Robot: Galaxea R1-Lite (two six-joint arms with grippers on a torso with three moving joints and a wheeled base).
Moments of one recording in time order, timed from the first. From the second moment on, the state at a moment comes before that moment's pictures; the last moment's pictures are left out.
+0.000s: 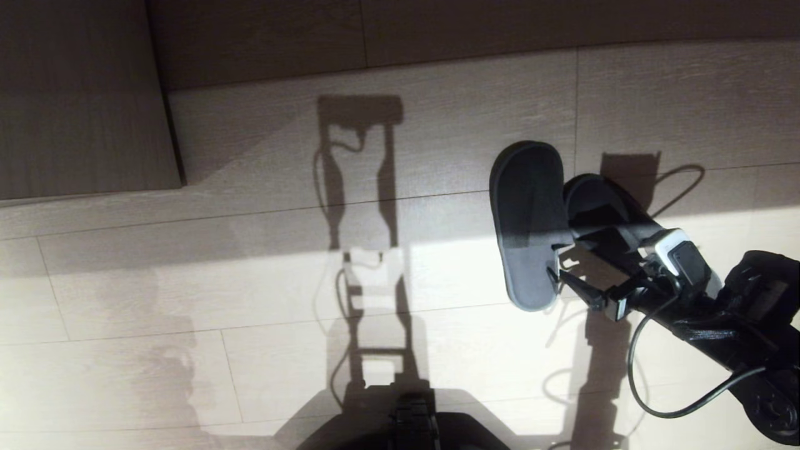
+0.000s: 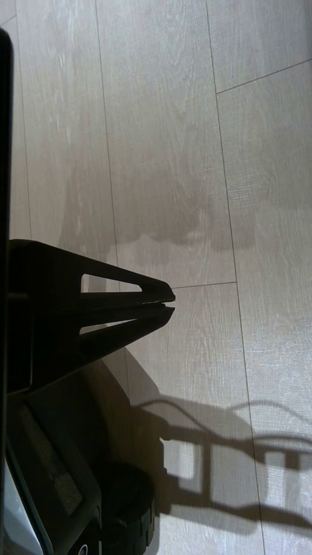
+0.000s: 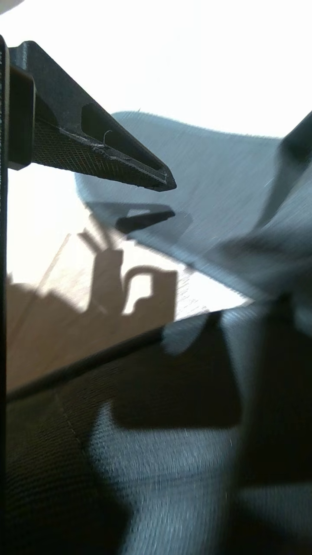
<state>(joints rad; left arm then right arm) 0.00 0.00 0.00 0.00 0.00 -0.01 -0.03 1.88 -0.38 -1.51 0.37 -0.41</state>
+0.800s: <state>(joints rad) 0.00 0.00 0.00 0.00 0.00 -0.01 0.00 1.79 -0.28 -1.51 -0.04 -0.37</state>
